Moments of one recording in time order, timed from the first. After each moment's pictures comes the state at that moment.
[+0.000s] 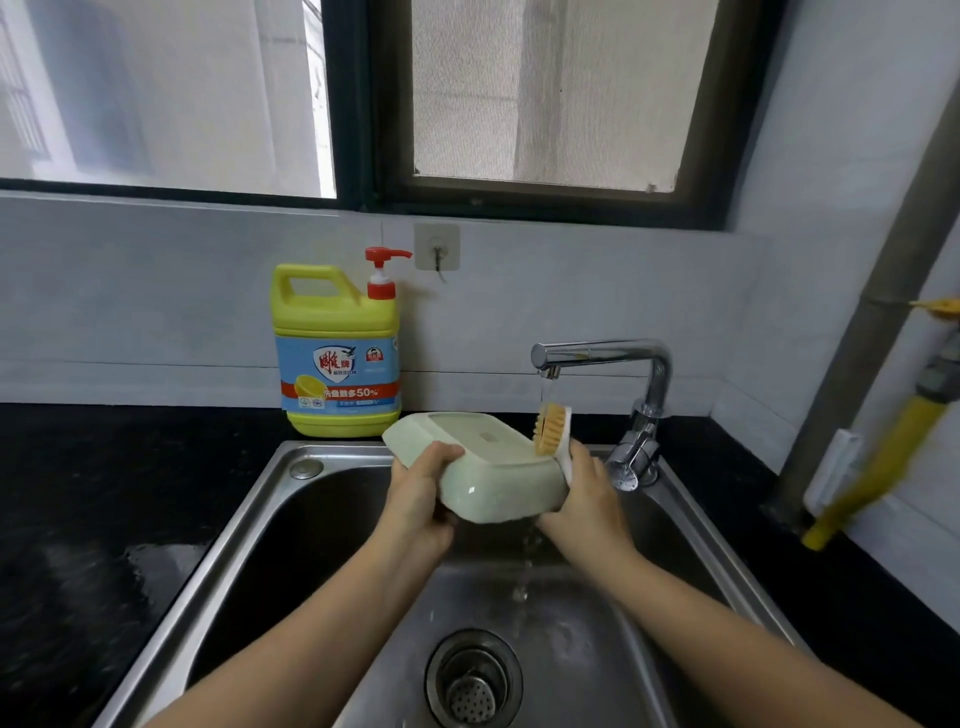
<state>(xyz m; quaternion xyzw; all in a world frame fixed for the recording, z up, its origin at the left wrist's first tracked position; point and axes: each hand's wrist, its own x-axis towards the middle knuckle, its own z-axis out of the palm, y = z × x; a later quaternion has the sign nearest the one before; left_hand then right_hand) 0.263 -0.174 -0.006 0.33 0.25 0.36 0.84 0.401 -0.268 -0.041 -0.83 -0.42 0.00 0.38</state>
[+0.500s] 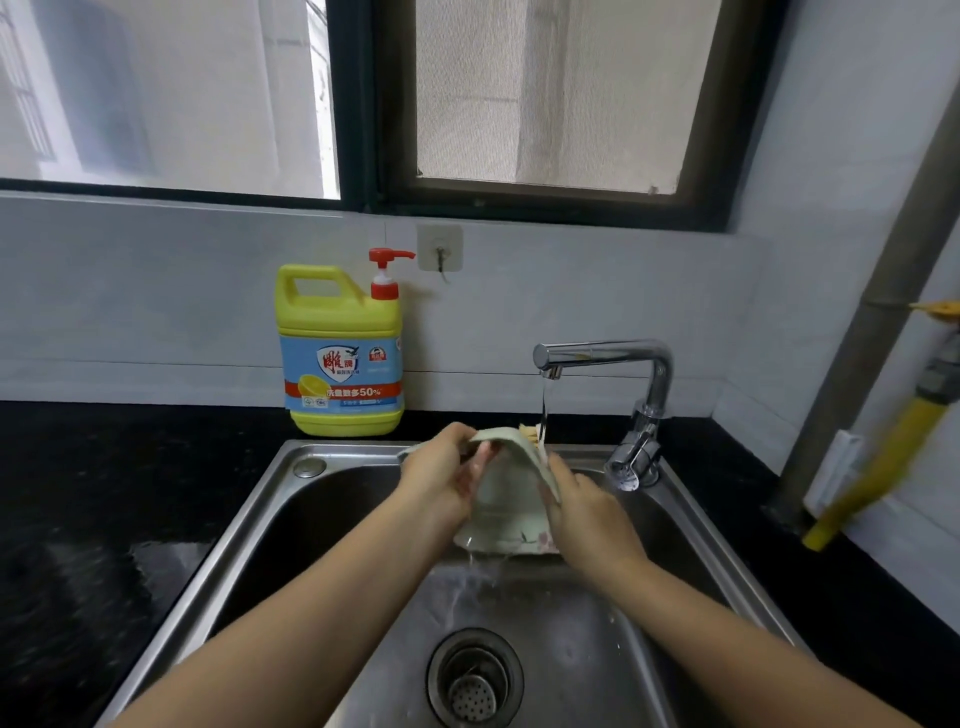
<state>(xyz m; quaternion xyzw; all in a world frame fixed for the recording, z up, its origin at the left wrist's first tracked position) 0.276 -0.176 0.027 0.25 0.34 0.31 0.85 0.400 -0.274 -0.042 -0.84 -0.49 -0.09 0.19</state>
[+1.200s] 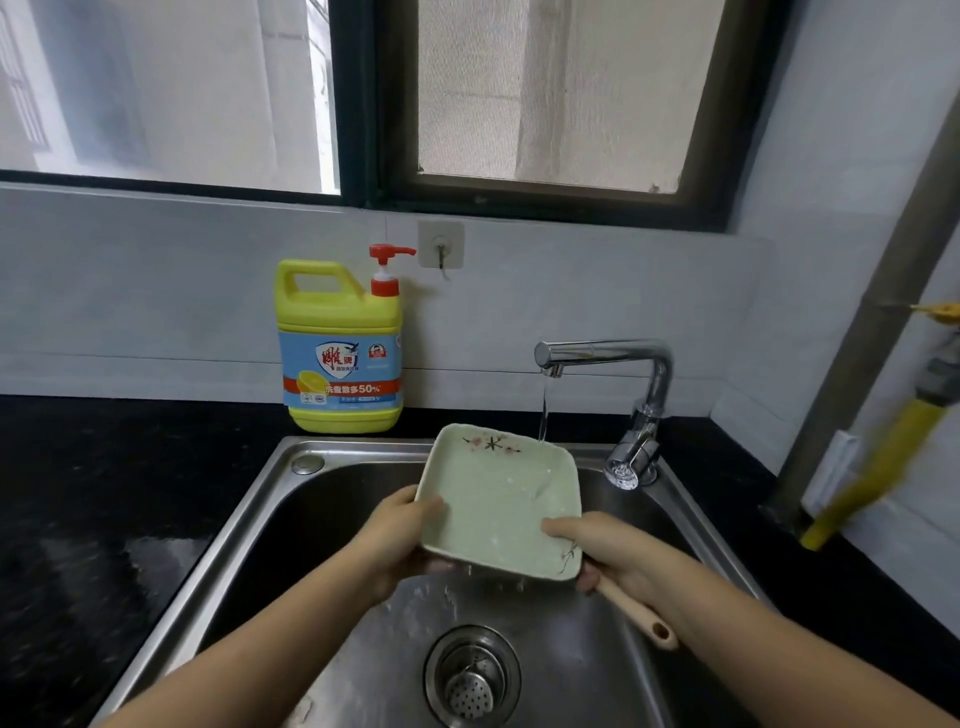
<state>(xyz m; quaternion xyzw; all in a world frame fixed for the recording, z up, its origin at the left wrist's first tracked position) 0.233 -0.158 -0.038 0.56 0.36 0.21 0.72 0.402 -0.286 -0.036 -0.72 -0.21 0.47 0.47</state>
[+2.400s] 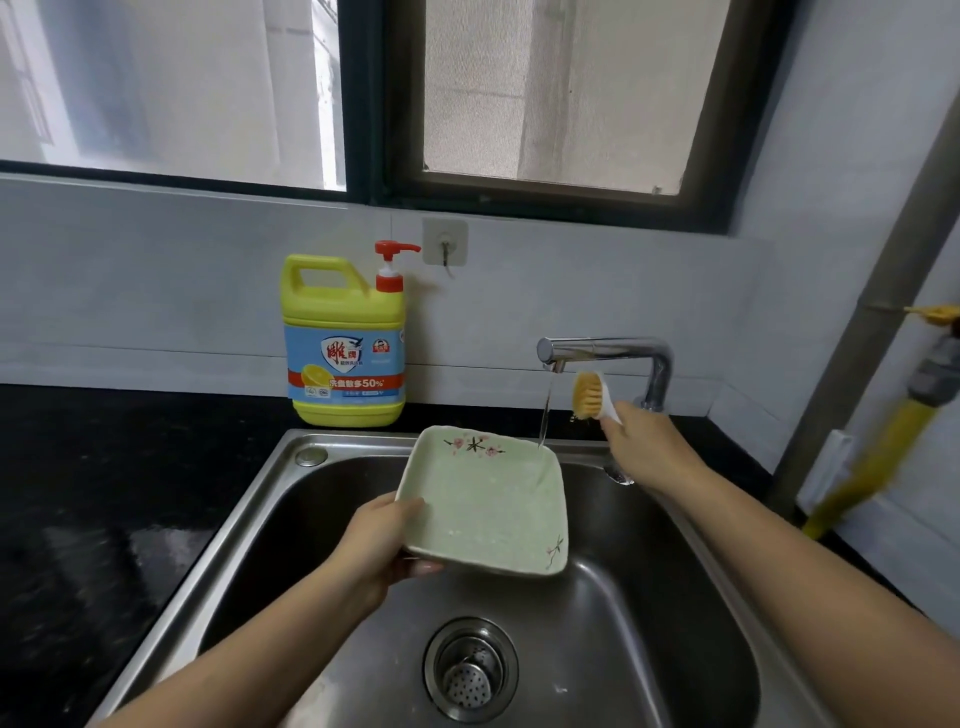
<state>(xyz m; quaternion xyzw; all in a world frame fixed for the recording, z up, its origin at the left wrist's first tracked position) 0.216 -0.165 -0.040 0.52 0.37 0.27 0.73 0.462 -0.282 0.023 -0.87 -0.43 -0.01 0.23</state>
